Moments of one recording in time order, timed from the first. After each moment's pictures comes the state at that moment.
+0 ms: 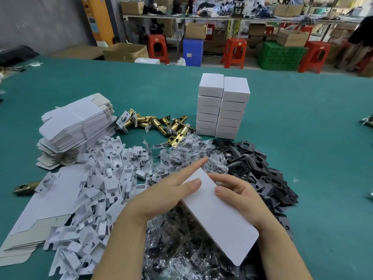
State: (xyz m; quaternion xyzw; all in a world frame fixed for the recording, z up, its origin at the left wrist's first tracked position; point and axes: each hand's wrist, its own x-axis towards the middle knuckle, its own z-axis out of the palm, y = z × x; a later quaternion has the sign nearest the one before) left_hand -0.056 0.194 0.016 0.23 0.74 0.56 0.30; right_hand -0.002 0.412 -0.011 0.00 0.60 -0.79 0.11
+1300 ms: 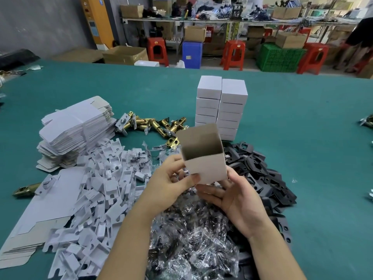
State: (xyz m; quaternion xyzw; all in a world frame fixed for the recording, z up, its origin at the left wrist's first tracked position) left_hand -0.065 0.207 0.001 0.18 0.75 0.62 0.09; right_hand -0.013 0.403 -0.027 0.03 0.48 -0.87 0.06
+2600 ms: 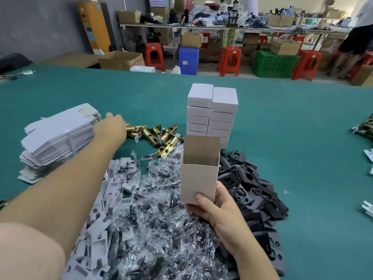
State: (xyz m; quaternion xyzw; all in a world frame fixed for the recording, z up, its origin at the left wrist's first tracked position) left_hand -0.279 0.137 0.030 -0.05 1.00 -0.04 -0.07; right_hand -0.012 0.395 -0.036 0.07 0.53 -0.85 0.04
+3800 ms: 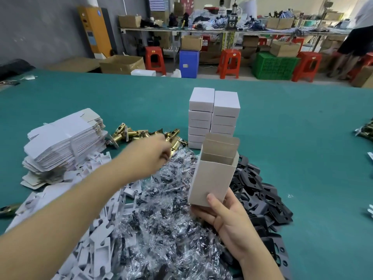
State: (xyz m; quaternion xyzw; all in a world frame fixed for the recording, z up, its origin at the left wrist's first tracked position) left_hand -0.161 0.199 0.069 0.31 0.95 0.08 -0.02; right_hand -0.014 0.401 -0.033 0.08 0.47 -0.88 0.03
